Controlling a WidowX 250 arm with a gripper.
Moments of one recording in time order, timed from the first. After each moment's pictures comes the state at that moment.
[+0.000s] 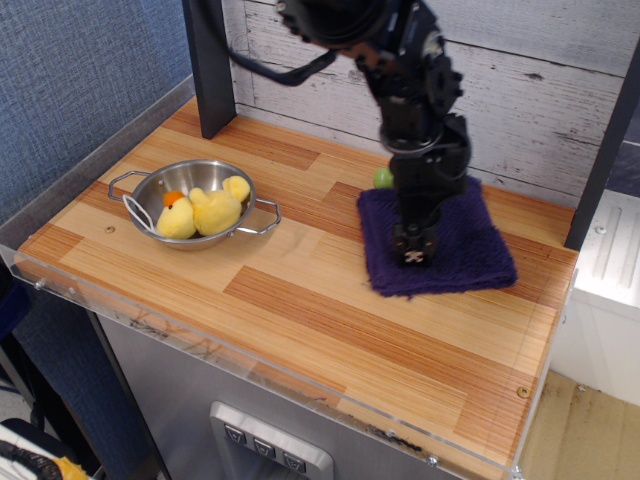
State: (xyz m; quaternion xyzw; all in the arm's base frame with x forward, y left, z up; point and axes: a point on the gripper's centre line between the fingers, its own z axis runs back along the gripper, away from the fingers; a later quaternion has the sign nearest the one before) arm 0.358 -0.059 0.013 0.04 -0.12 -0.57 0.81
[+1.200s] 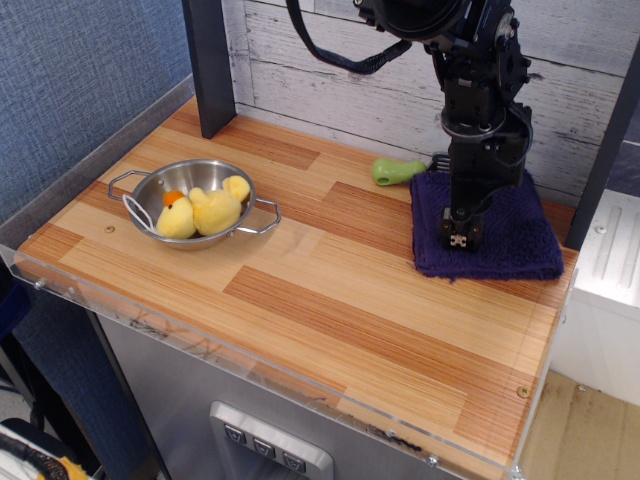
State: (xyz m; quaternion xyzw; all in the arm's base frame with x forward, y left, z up) arm 0.369 -0.094 0.019 0.02 -0.10 -0.65 0.76
